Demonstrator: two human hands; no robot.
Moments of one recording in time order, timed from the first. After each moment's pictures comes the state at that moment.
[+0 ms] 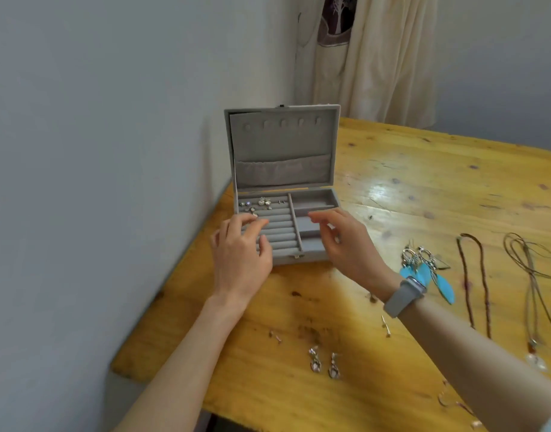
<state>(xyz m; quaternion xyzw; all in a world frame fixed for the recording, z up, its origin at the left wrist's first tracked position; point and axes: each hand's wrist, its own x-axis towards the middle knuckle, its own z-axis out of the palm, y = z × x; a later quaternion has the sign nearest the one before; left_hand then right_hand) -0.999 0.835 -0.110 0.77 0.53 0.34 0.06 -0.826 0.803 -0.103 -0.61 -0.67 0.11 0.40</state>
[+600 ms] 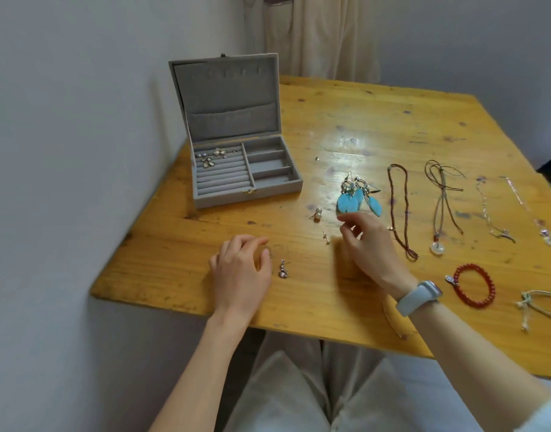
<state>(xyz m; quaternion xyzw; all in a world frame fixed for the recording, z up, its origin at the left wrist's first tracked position) -0.989 0.691 -0.134 0.78 0.53 0.27 0.17 -0.786 0.653 -0.138 -0.75 -0.52 0.13 0.39</state>
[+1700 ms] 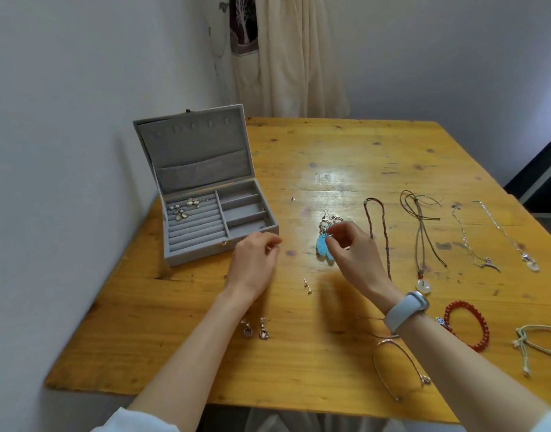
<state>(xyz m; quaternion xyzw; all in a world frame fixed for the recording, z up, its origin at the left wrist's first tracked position) -0.908 0.767 -0.112 0.85 0.42 0.23 0.24 -0.756 0.686 -0.121 -0.72 -0.44 0.18 0.51</state>
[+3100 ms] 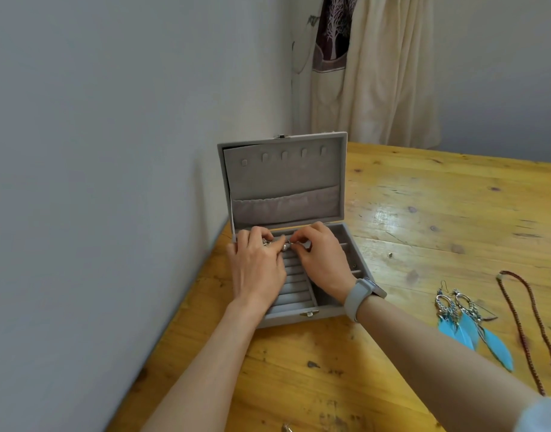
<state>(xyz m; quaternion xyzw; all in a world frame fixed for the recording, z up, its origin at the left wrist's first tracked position) -0.964 0.917 -0.130 0.81 0.52 0.28 -0.02 -0.842 0.902 -0.136 -0.68 -0.61 0.12 0.39</state>
